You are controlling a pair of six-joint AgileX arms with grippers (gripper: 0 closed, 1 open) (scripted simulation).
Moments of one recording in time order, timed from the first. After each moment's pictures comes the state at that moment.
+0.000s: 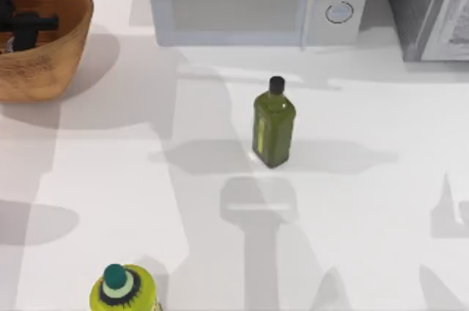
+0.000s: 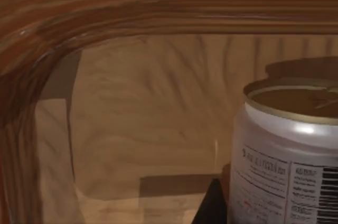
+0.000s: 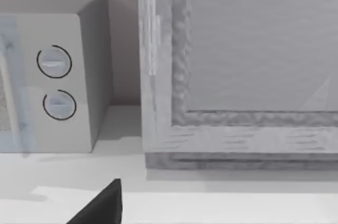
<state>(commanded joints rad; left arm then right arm) 0.09 2.56 2.35 -1.24 0.06 0.11 0.00 0.00 0.00 0.00 0.00 0.00</state>
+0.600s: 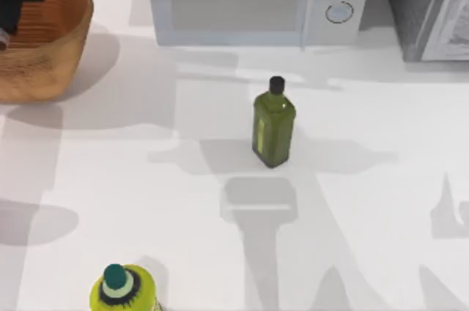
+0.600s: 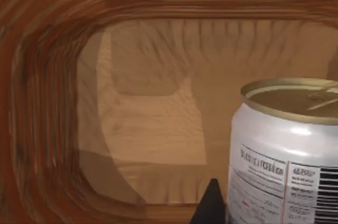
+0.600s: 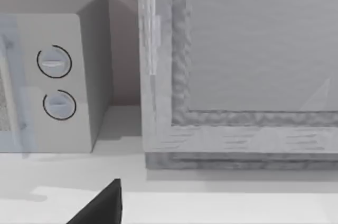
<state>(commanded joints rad) 0.08 2.23 2.03 -1.07 0.06 0.10 0.00 0.00 0.00 0.00 0.00 0.00</state>
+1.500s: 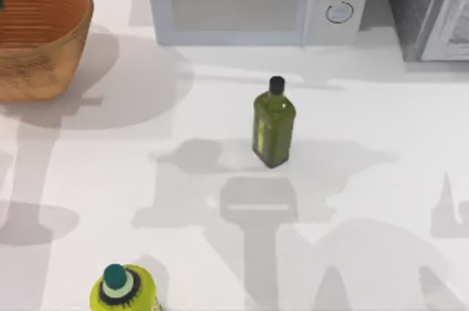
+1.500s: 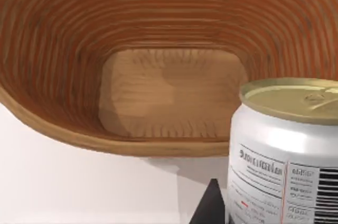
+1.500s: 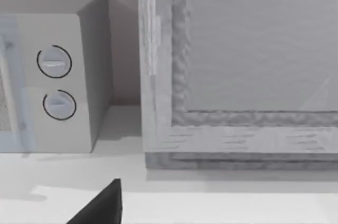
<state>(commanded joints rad) 0.05 1.33 1.21 -0.65 0.04 0.06 0.00 0.00 0.00 0.00 0.00 0.00</state>
